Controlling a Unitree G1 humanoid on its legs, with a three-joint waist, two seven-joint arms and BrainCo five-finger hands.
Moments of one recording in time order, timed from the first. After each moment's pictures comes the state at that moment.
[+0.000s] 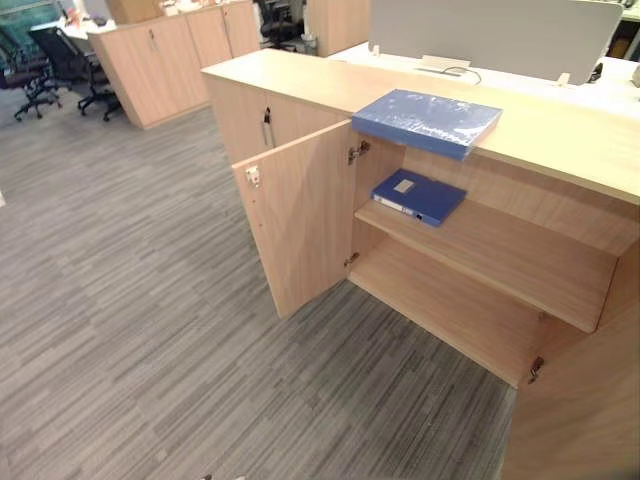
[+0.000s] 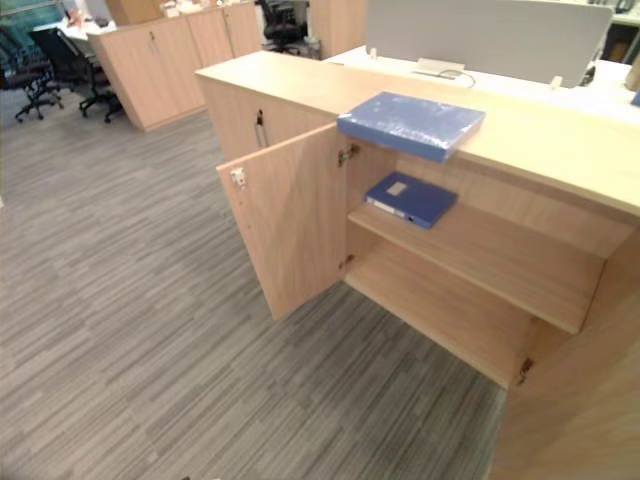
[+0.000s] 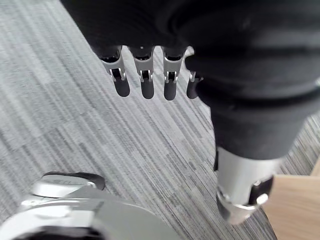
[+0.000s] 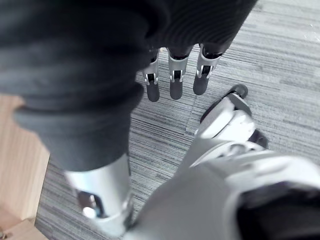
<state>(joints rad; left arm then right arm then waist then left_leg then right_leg) 0.16 0.10 0.11 1.16 -0.09 -0.16 0.08 0.14 -0.12 -0.29 1.26 0.14 -0.05 0.03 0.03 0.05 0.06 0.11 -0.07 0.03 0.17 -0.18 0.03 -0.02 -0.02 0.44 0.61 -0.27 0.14</state>
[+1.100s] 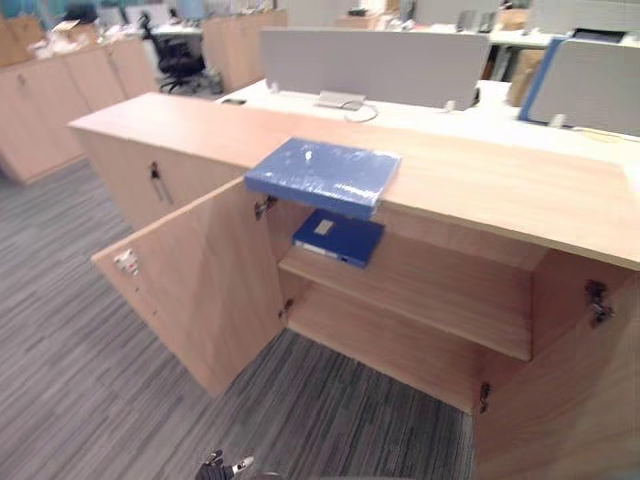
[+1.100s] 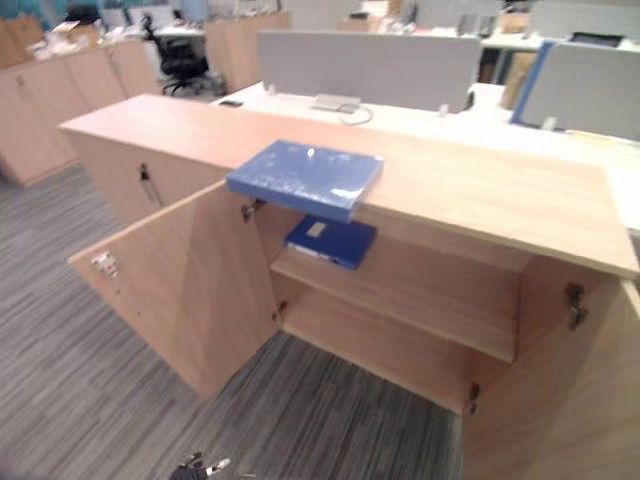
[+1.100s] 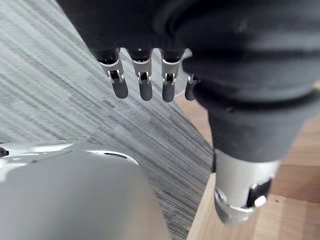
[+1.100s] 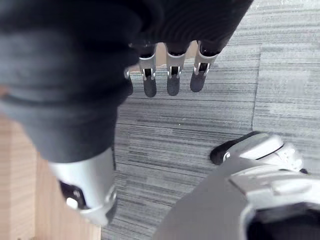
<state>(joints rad) 0.12 0.10 0.10 1.13 -0.05 -0.17 0.05 0.11 -0.15 -0.22 1.26 0.14 -0.05 0.03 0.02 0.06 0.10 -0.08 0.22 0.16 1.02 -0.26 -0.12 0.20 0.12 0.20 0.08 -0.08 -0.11</state>
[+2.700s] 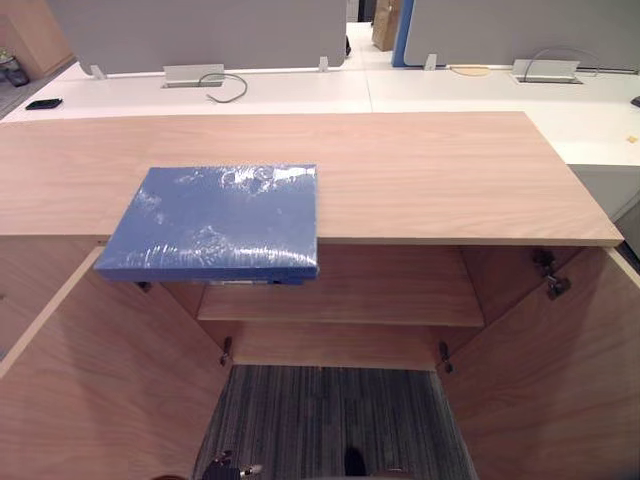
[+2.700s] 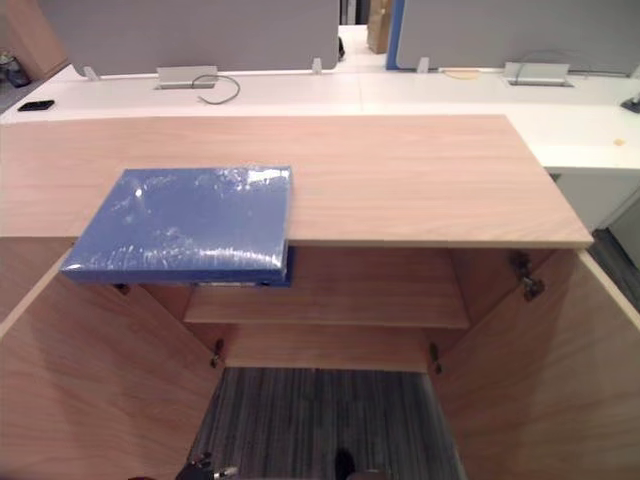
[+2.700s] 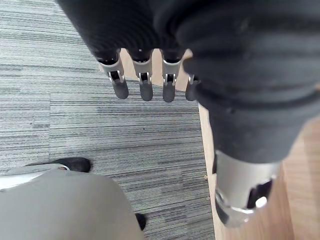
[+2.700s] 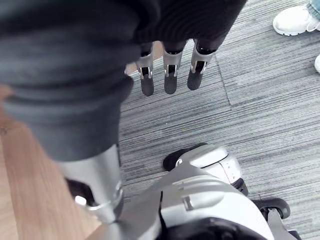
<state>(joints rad) 0.07 0.13 -0.04 1.21 0.02 -0.15 0.05 0.12 -0.15 -0.19 1.25 0.08 -0.05 0.02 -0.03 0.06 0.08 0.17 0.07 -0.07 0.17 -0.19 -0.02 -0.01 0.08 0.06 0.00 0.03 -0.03</state>
